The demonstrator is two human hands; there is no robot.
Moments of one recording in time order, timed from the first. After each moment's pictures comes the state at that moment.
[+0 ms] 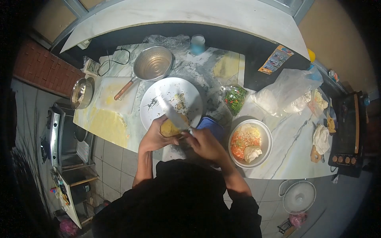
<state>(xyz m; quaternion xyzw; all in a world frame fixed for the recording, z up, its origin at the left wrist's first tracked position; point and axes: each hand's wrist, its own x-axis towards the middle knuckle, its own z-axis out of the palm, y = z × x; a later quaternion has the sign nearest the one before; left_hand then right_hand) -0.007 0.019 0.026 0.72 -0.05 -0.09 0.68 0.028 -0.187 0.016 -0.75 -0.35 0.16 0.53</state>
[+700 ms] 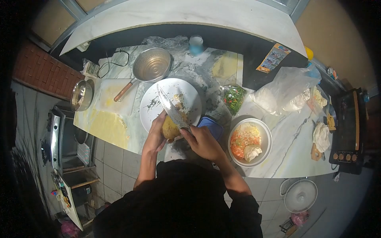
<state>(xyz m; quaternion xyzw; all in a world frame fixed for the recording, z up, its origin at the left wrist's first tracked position) -0.009 0.002 0.022 0.54 0.09 -0.07 0.83 0.025 -0.179 0.020 -0.78 -0.31 0.06 0.55</state>
